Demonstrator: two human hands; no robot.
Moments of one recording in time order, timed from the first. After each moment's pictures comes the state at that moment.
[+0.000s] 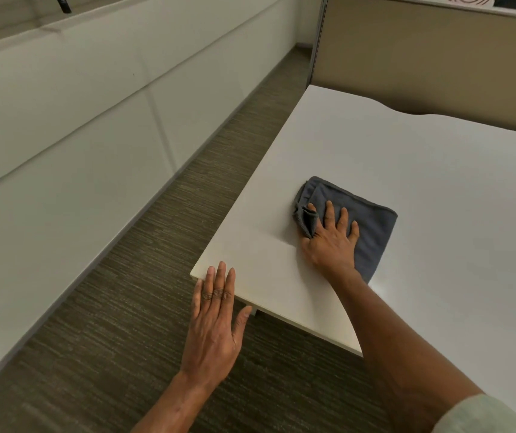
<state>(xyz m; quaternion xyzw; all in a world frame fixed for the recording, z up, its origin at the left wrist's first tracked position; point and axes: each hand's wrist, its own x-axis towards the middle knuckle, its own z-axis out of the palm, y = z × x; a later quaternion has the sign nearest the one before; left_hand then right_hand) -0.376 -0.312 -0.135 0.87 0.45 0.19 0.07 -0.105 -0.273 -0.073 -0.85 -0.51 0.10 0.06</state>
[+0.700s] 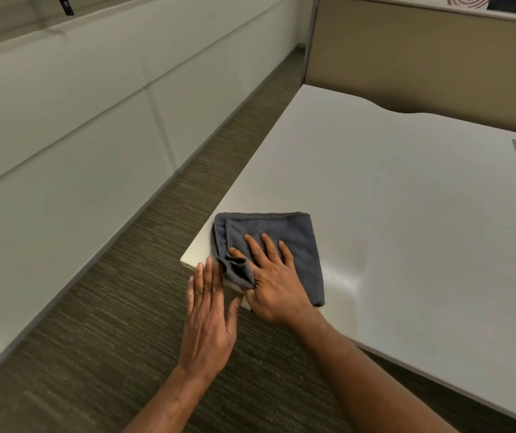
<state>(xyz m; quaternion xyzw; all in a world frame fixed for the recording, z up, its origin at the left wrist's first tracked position) -0.362 -0.346 -0.127 0.84 0.49 0.22 0.09 -0.190 -0.337 -0.073 -0.68 -0.72 0.12 0.06</state>
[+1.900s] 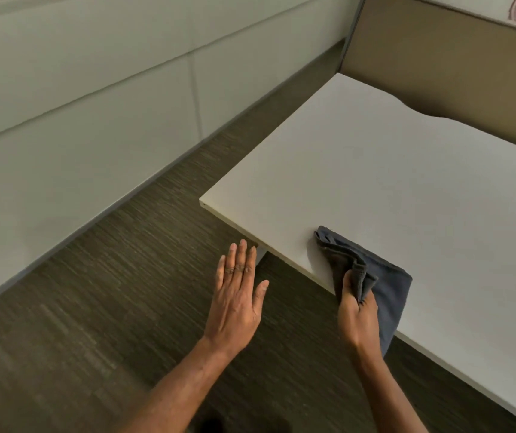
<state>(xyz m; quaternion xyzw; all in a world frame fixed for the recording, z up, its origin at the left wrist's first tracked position) -0.335 -0.455 -0.112 0.82 0.52 0.21 0.08 -0.138 -0.522 -0.046 -0.79 -0.28 0.31 0.44</state>
